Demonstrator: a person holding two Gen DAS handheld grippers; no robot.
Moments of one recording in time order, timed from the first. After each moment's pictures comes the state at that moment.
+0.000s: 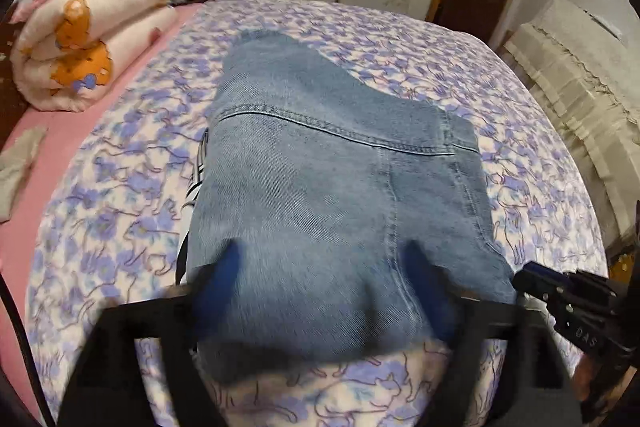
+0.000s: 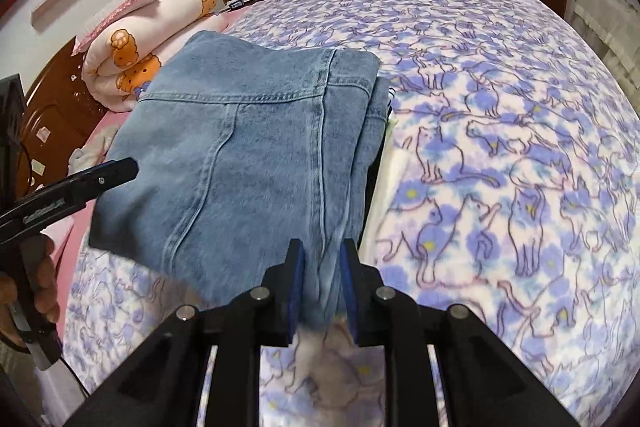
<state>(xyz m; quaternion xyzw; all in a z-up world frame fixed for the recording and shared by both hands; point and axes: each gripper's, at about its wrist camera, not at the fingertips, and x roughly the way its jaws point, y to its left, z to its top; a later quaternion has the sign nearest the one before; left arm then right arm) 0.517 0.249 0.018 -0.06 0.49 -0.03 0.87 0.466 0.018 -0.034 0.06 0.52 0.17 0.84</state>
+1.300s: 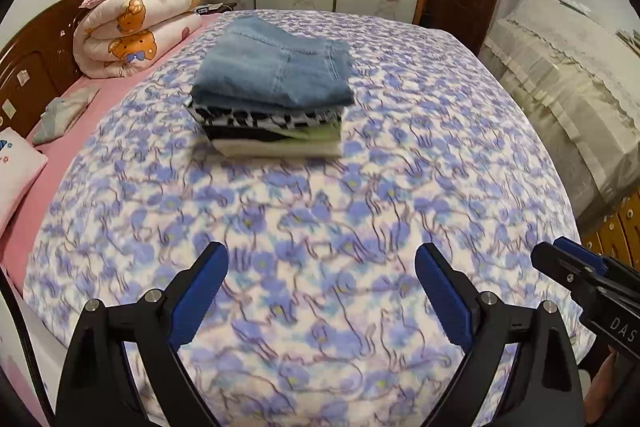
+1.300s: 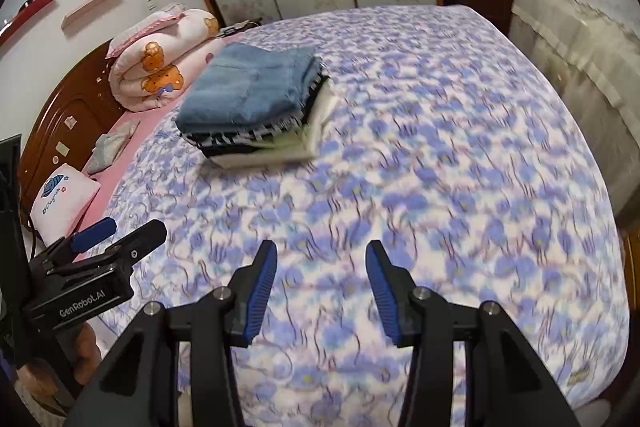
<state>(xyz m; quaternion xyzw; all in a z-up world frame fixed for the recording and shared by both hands) 0.144 0.084 0.093 -0.05 0.47 0.00 0.88 0.139 -0.116 0.053 0.08 0.47 0.12 0.87</state>
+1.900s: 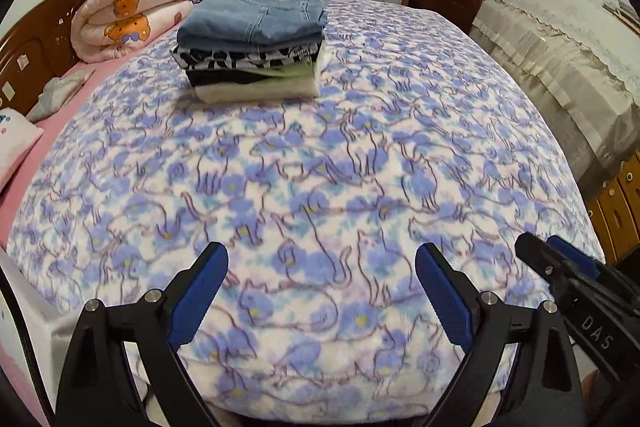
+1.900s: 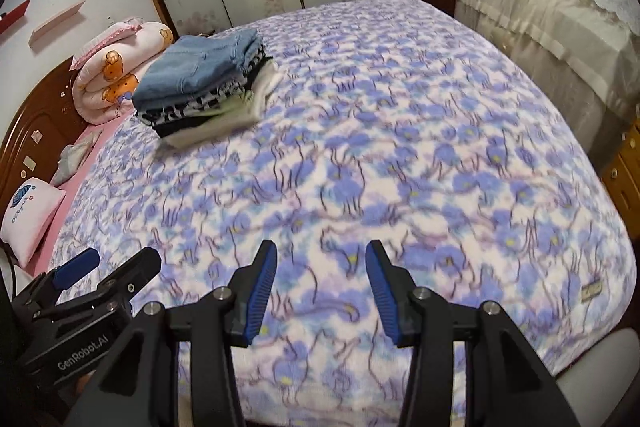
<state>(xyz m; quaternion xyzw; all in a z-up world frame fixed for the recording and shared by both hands) 0.050 0.036 0.025 -0.05 0.48 -0.01 0.88 0.041 -0.144 -0.021 0.09 0.46 0.04 0.88</state>
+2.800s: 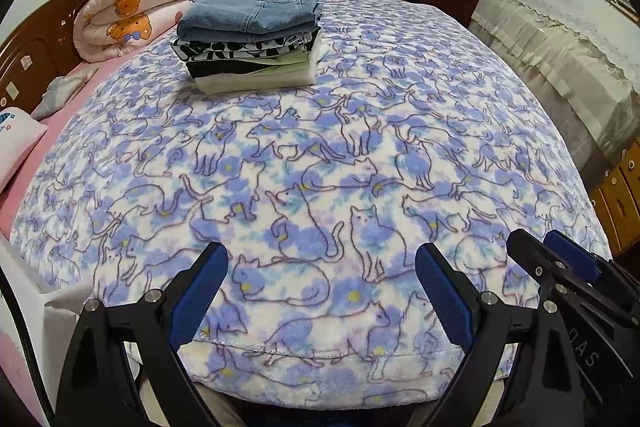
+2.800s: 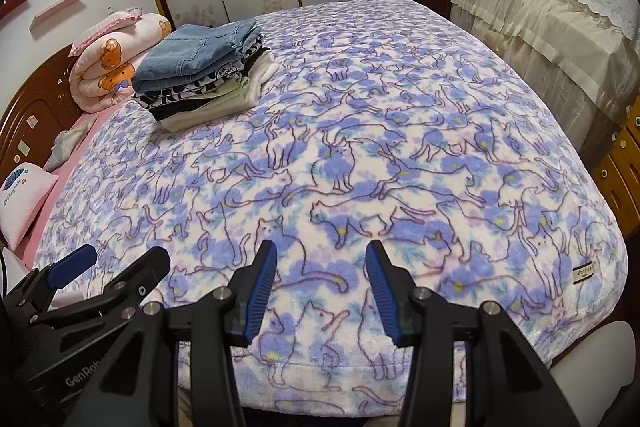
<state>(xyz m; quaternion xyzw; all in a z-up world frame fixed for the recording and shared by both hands) 0.025 0.019 0.017 -0.04 0.48 -0.01 0.88 0.015 -0.139 -0.028 0.06 0.45 0.03 0.89</state>
